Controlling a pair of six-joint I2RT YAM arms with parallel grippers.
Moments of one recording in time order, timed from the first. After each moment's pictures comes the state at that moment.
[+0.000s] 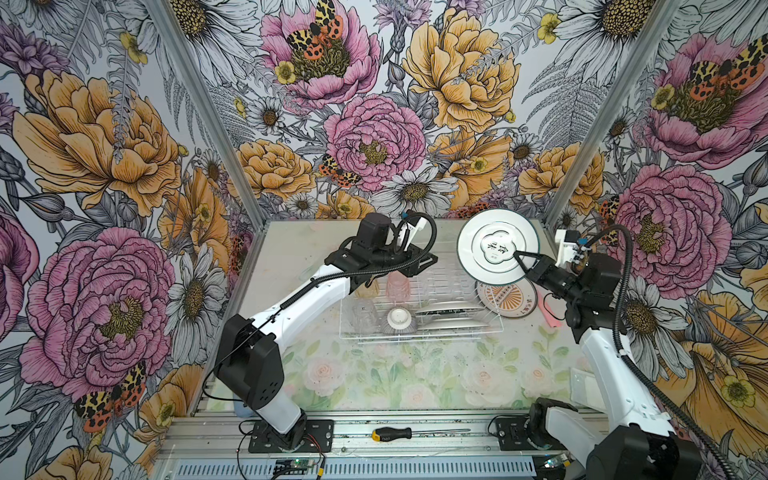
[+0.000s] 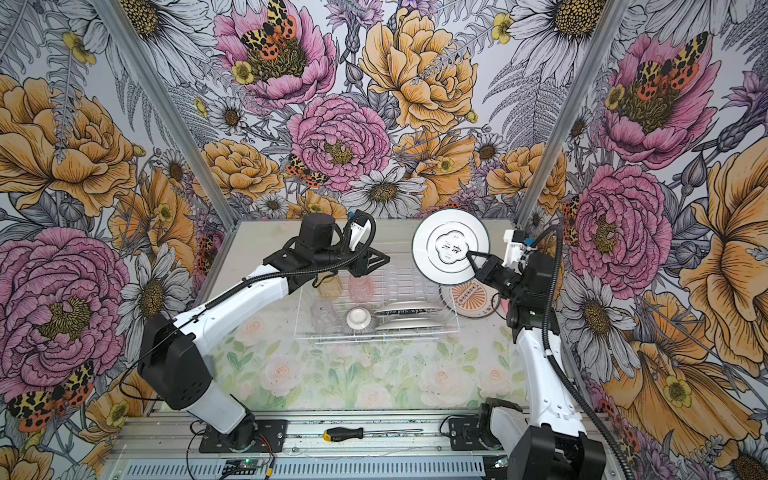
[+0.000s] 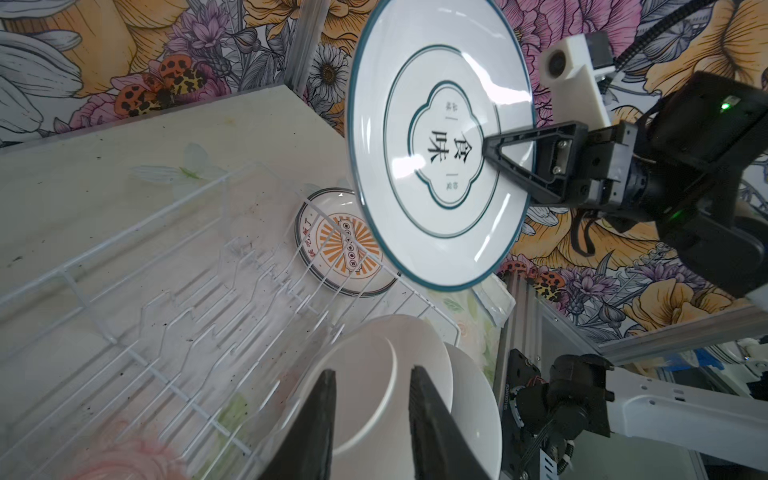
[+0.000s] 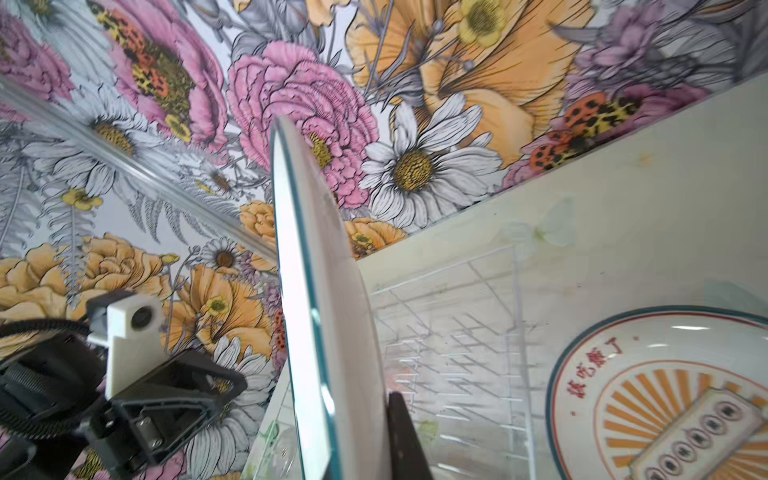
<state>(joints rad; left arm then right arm) -0.60 1.57 1.37 -0.27 0.55 -0.22 -0.31 1.01 0.80 -0.05 -0.78 0.64</state>
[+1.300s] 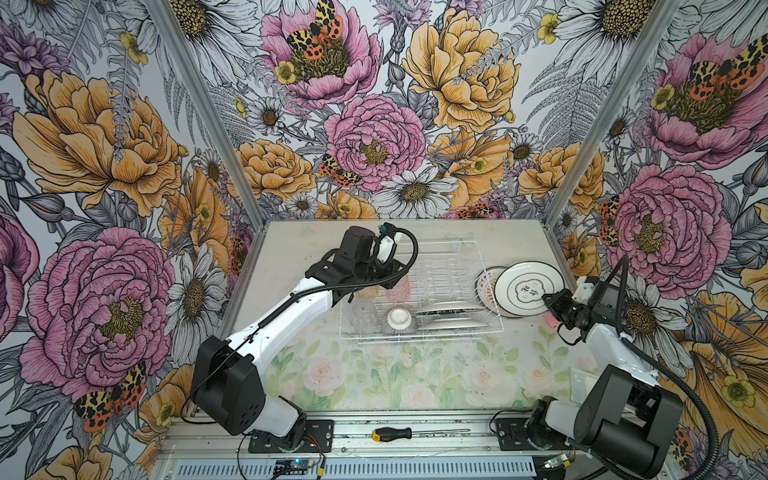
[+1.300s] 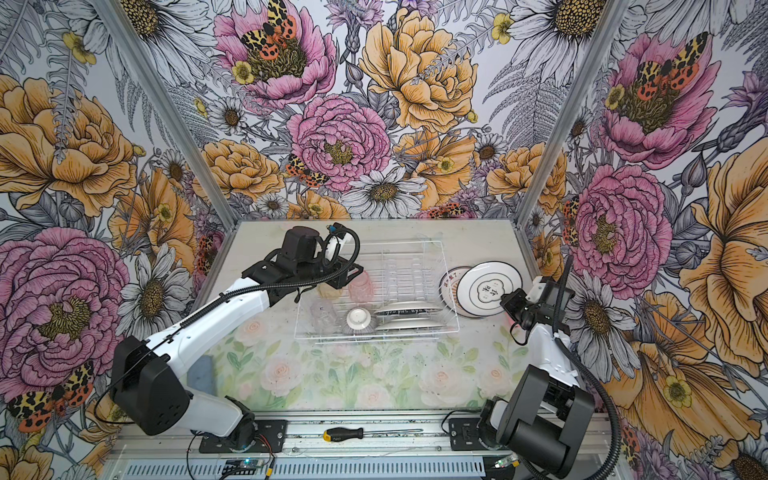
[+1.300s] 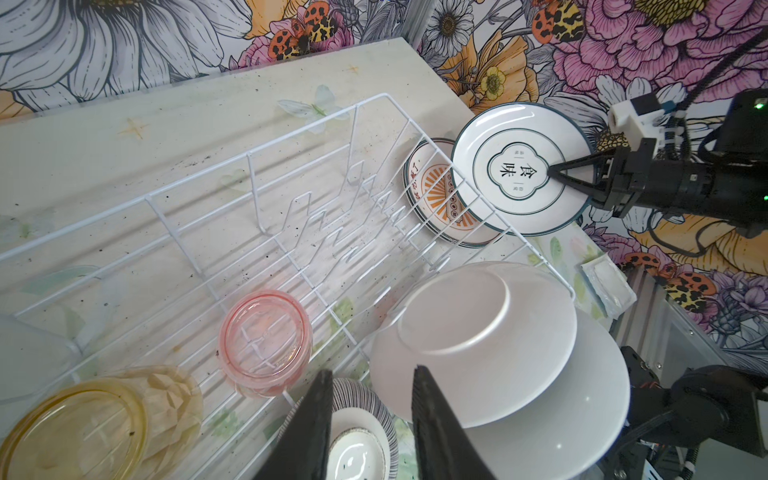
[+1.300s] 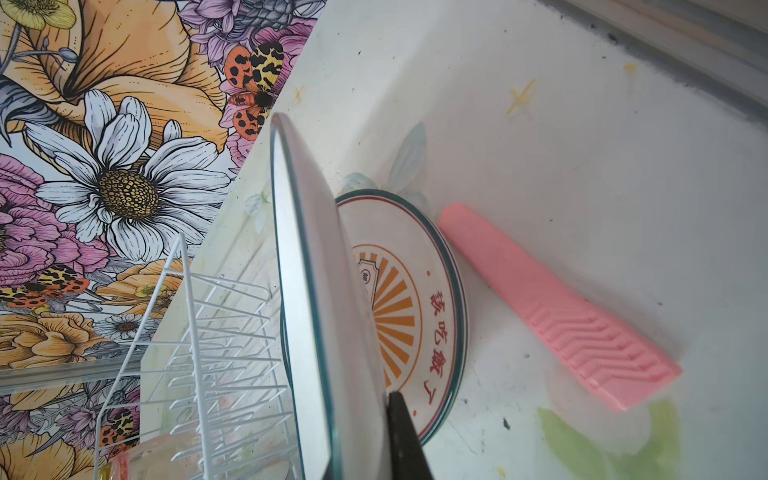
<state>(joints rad) -0.56 1.47 1.26 -0.40 0.33 -0.15 -0.54 1.23 0.66 -0.24 -0.57 0.47</state>
